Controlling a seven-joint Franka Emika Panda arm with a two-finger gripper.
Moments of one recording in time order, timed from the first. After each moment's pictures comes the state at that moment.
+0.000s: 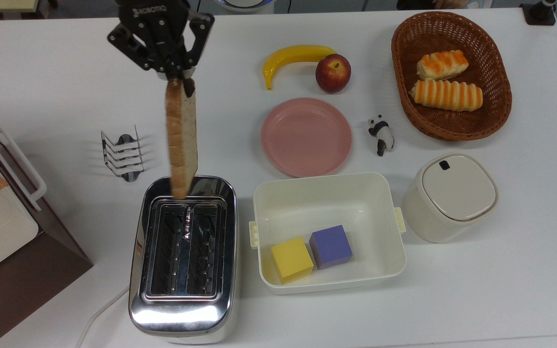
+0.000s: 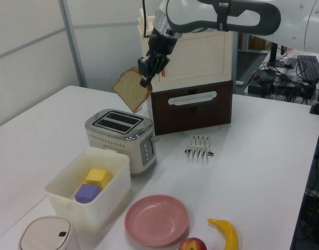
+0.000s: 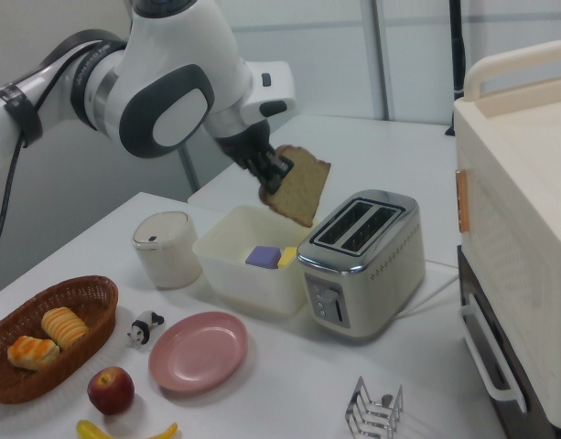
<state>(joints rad) -0.12 0.23 0.01 -1.31 0.25 1.93 -0.07</state>
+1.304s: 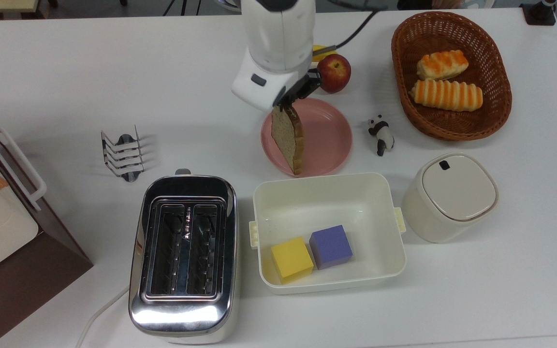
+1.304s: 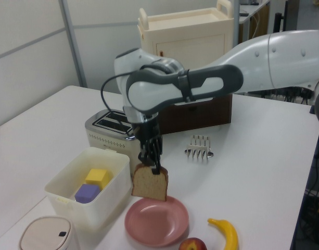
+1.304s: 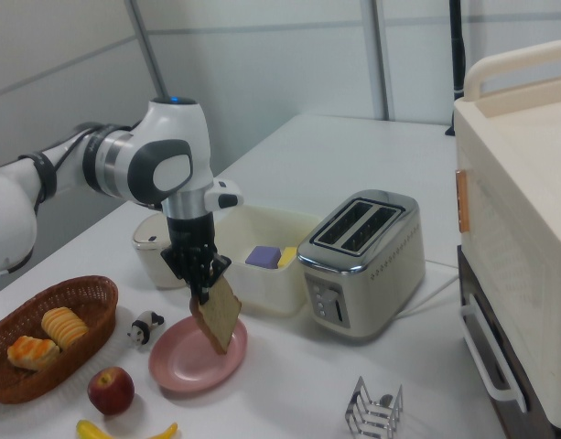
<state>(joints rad) 0.13 0.37 0.03 -1.45 0.06 1.64 -0.10</state>
